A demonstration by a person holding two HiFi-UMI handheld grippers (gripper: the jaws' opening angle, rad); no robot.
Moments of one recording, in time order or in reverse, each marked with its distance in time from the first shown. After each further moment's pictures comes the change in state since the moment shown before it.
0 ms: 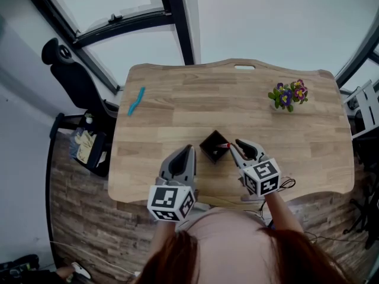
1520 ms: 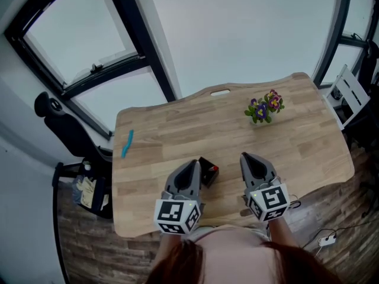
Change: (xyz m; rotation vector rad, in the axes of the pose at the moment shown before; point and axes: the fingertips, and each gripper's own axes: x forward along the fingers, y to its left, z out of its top) left arm 0.030 -0.069 0.040 0.118 -0.027 -0.205; right arm -0.110 -0.029 0.090 0.007 -0.338 -0.327
